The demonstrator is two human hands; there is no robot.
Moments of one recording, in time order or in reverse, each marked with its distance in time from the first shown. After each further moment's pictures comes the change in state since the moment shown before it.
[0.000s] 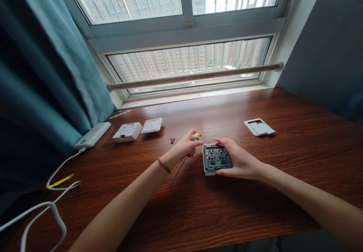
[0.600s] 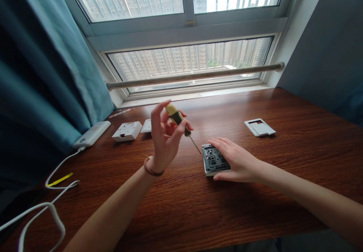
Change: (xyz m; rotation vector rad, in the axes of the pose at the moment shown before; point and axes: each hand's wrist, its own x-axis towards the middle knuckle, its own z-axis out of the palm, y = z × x) left_hand -0.040 0.053 0.004 0.015 0.430 1.021; right_hand 0.014 -0.021 -0.010 -0.207 -0.108 -0.116
